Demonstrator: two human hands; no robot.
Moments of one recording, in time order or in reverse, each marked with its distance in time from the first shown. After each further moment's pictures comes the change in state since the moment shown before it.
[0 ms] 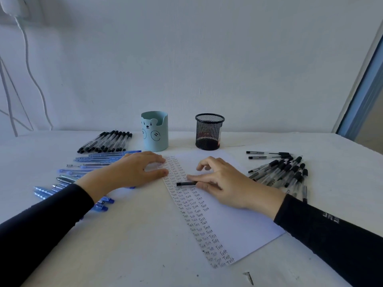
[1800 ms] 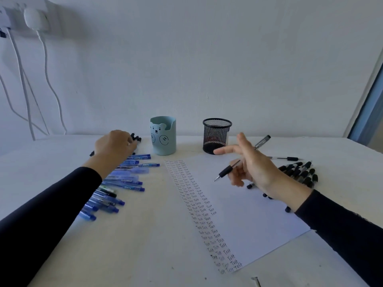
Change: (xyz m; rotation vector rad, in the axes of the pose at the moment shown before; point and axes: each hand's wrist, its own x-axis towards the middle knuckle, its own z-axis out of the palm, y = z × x) left_hand 0.027 -0.059 -0.037 0.210 0.498 -0.455; right_hand -0.004 -0.014 -0.053 1.017 0.149 0.442
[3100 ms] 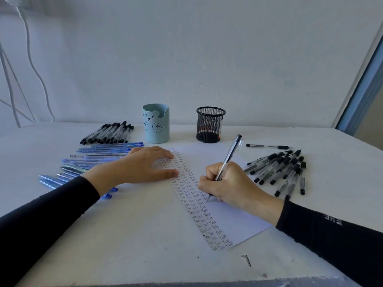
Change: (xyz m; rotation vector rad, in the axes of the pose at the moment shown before) left_hand -0.078 0.056 -0.008 -0.170 -0.555 0.507; right_hand -0.030 0.024 0.049 -0.266 0.055 -0.146
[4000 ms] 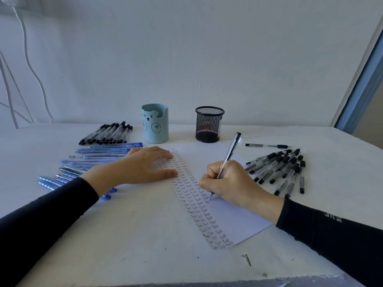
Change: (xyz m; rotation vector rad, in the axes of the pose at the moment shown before) left_hand 0.003 -0.003 0.003 0.004 0.004 0.007; right_hand 0.004 0.006 -0.002 -0.015 0.048 -0.042
